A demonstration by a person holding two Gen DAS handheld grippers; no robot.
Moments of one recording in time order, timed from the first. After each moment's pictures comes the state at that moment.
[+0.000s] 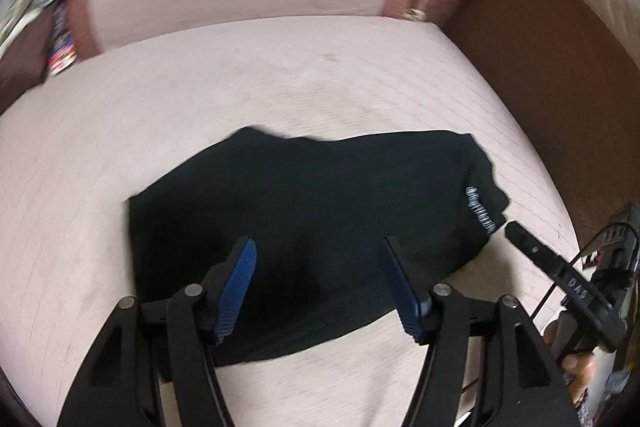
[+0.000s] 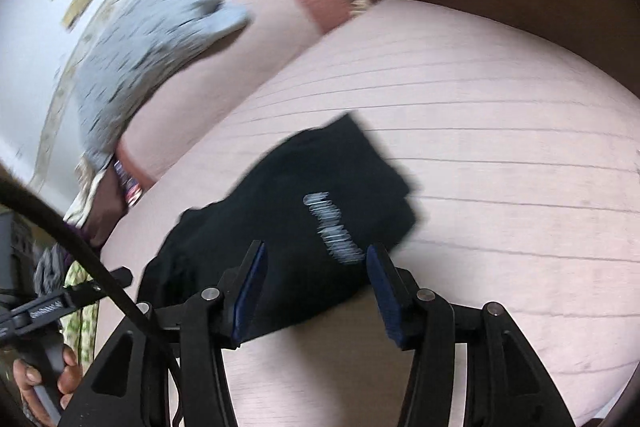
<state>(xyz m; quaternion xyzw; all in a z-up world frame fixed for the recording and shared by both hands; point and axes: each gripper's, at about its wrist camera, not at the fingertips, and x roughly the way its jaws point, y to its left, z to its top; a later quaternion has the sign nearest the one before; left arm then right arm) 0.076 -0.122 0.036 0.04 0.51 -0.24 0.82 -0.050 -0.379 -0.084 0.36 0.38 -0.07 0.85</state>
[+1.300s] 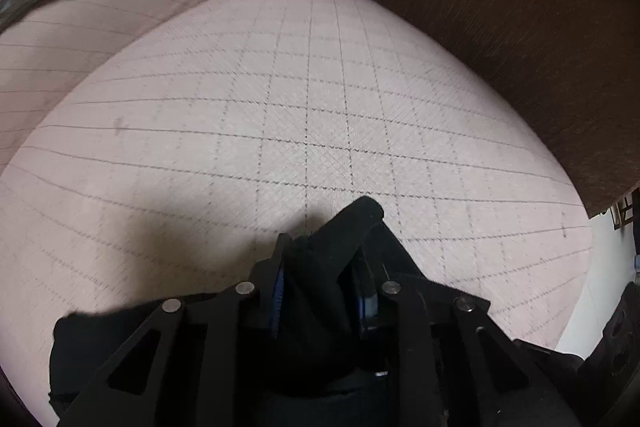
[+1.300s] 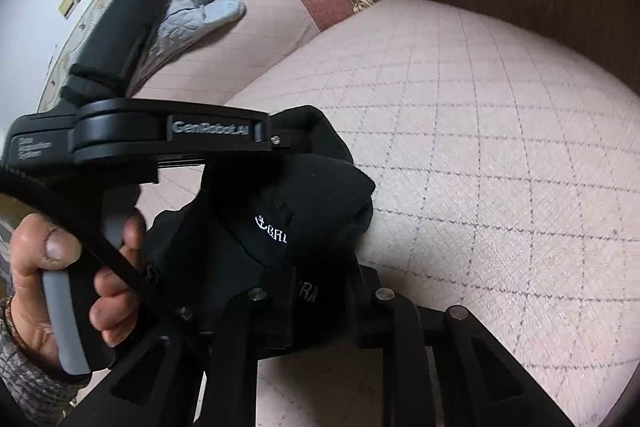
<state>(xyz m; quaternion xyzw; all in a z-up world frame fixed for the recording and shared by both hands) 0.119 -0.306 -0.011 0.17 0.51 -0.37 0.76 -0.007 -0.373 -0.106 0.32 0.38 -0.06 0.86</state>
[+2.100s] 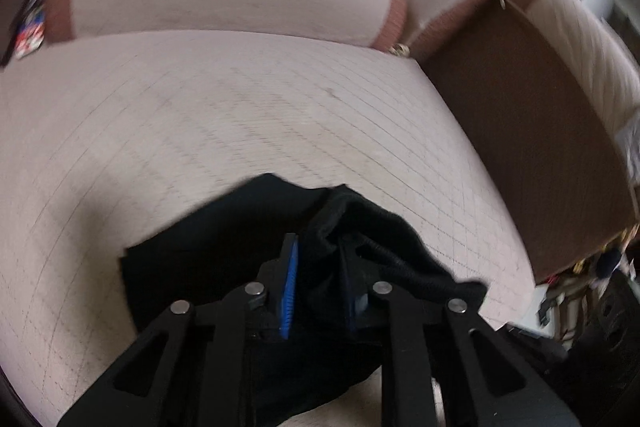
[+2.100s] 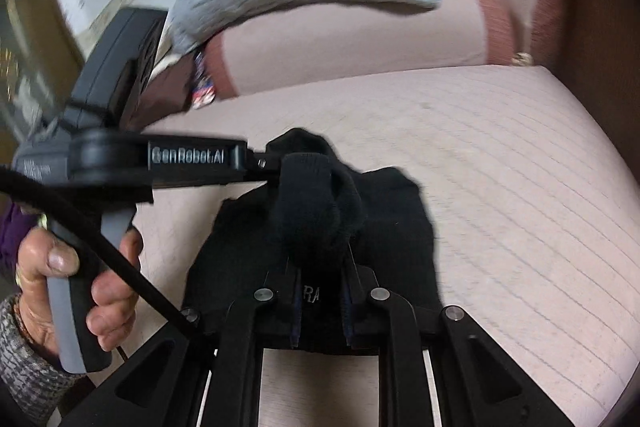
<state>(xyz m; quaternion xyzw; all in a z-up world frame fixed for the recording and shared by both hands) 0.150 -0.049 0.021 -0.07 0.51 -0.31 0.80 0.049 -0.184 -0.024 0.14 0.42 0.07 0.90</state>
